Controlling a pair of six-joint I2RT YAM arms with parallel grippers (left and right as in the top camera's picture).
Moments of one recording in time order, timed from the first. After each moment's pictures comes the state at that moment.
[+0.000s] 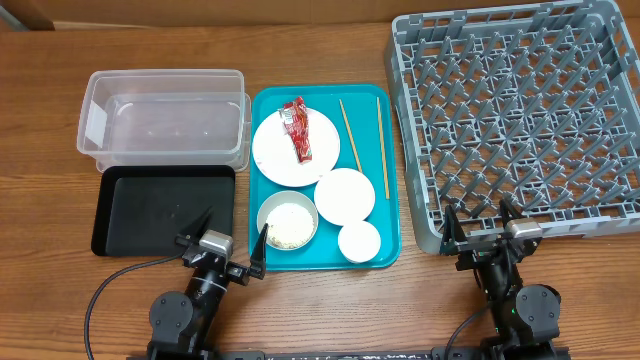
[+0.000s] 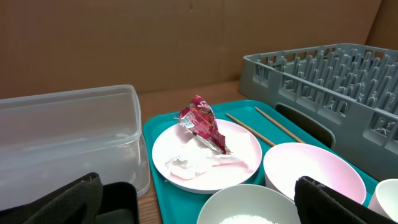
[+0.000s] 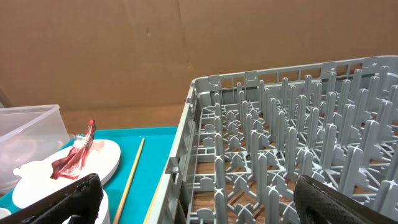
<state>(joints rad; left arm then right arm) -0.13 0.02 0.01 -0.06 0.21 0.00 0.17 0.01 0.02 -0.03 0.01 0.15</state>
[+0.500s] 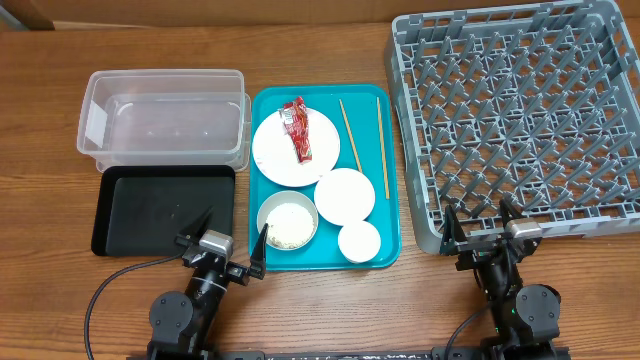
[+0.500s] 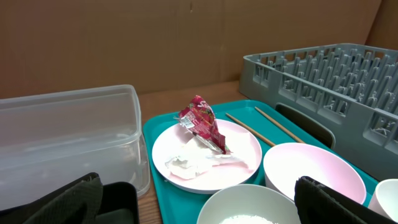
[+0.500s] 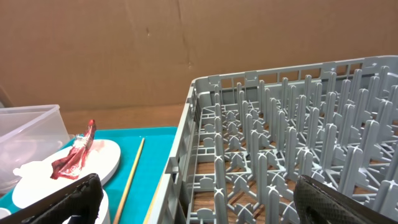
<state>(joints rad) -0.13 0.02 0.01 -0.06 0.21 0.00 0.17 0.01 0.02 -0.03 0.01 0.15</state>
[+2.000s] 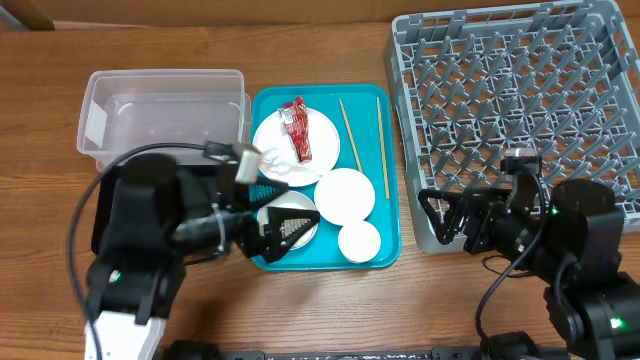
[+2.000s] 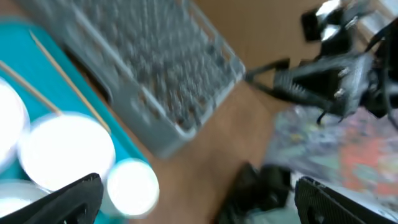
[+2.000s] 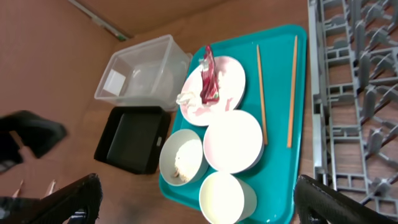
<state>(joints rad) -0.17 0.94 0.98 -0.68 0.96 -0.21 0.17 0.78 1.01 -0.84 -0.47 0.41</state>
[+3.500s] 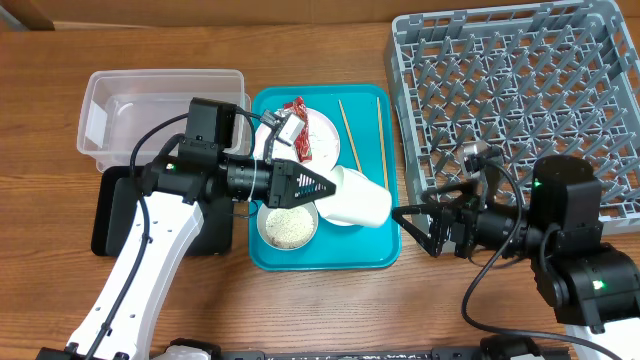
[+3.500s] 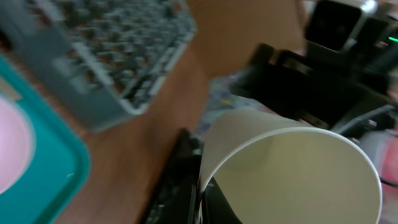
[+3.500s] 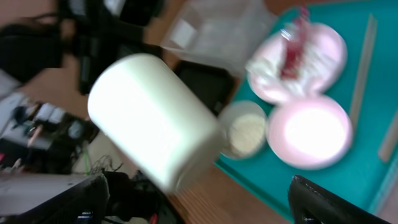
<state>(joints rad) -0.22 1.39 1.14 -0.77 1.25 -0.14 0.18 0.89 1.01 -0.78 -0.86 0.23</state>
